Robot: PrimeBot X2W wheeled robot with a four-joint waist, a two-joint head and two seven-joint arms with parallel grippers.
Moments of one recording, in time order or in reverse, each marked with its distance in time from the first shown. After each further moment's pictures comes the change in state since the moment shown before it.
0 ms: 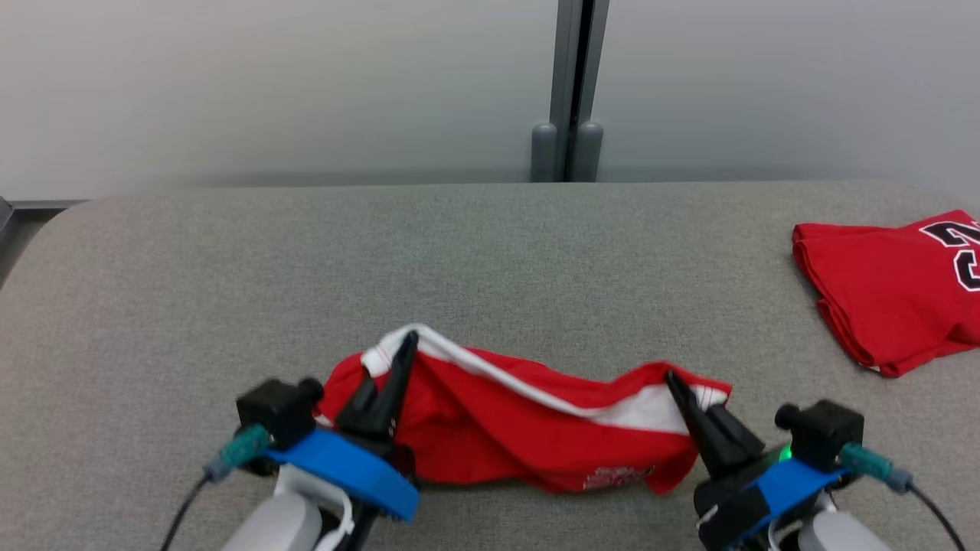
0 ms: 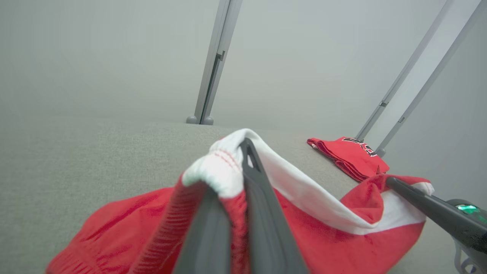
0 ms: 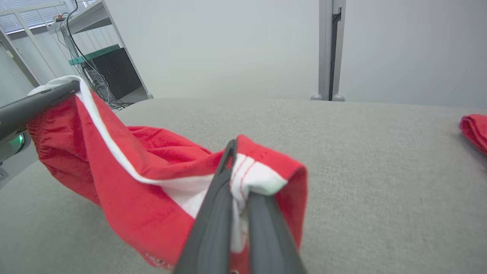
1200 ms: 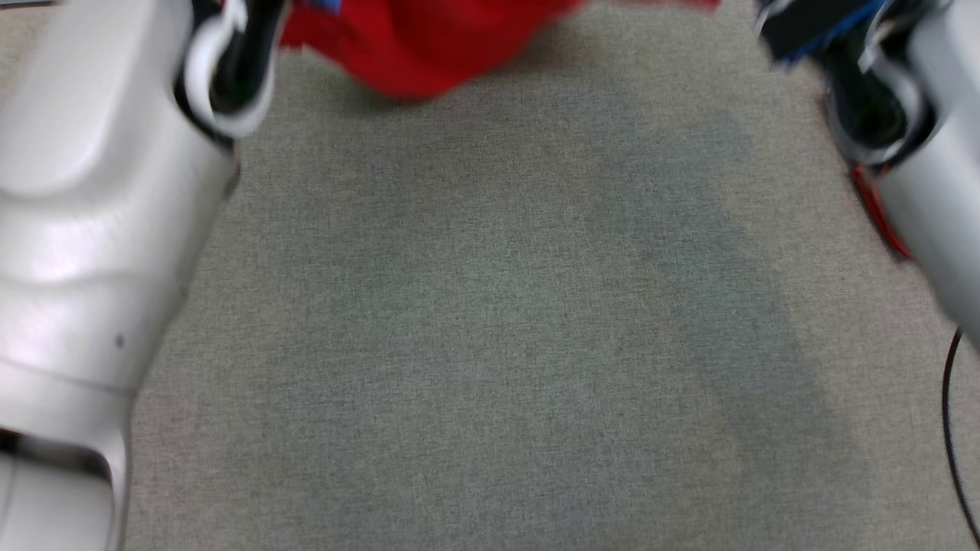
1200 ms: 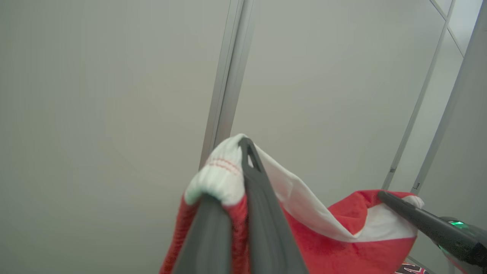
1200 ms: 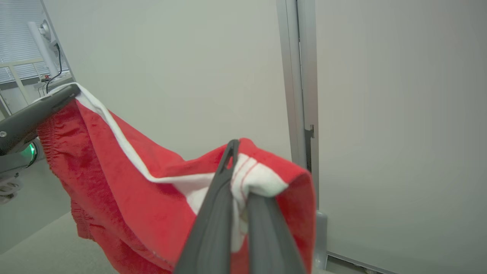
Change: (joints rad) left arm -1.056 0.036 -0.094 0.318 -0.235 -0.007 0.015; right arm -1.102 -0.092 0.249 0.311 0.434 0.000 0.045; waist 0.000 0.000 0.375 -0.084
